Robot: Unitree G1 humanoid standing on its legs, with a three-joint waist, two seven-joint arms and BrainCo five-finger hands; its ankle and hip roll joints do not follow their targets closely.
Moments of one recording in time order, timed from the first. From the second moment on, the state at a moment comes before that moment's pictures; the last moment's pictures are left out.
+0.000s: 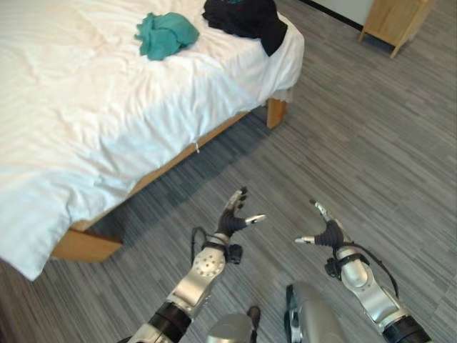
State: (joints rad) left arm -0.29 0.26 -0.50 0.23 -0.26 -0.15 0.26; right arm -0.04 -0.46 0.33 0.12 -0.27 -0.05 -0.27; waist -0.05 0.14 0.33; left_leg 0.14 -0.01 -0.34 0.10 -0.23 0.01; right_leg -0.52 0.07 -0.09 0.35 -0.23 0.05
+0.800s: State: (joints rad) left arm -0.05 0.21 -0.47 0.30 -0.22 -0.16 0.33; right arm -0.02 -0.52 0.19 0.07 -0.64 0.15 -0.56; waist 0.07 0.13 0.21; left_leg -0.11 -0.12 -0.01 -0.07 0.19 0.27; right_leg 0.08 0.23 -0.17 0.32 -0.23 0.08
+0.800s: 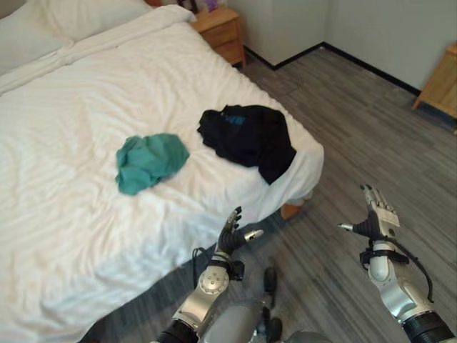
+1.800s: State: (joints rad) left arm 0.08 0.33 -0.35 0.34 -0.47 -0.16 0.15; right arm -0.96 -0.86 0.57 0.61 -0.43 0.09 -0.31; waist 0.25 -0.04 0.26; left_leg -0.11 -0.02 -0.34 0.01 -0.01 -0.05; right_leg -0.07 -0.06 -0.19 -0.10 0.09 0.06
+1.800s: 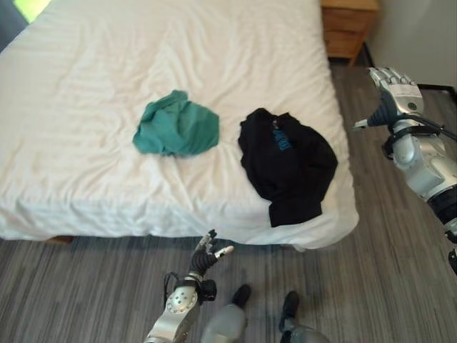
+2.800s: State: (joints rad) left arm -0.38 0.59 -0.30 0.29 -0.01 -0.14 0.36; right arm -0.42 -0.48 0.25 1.00 -0.38 -0.03 -0.39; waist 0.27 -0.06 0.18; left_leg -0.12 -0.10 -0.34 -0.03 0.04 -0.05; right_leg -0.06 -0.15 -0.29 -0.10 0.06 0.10
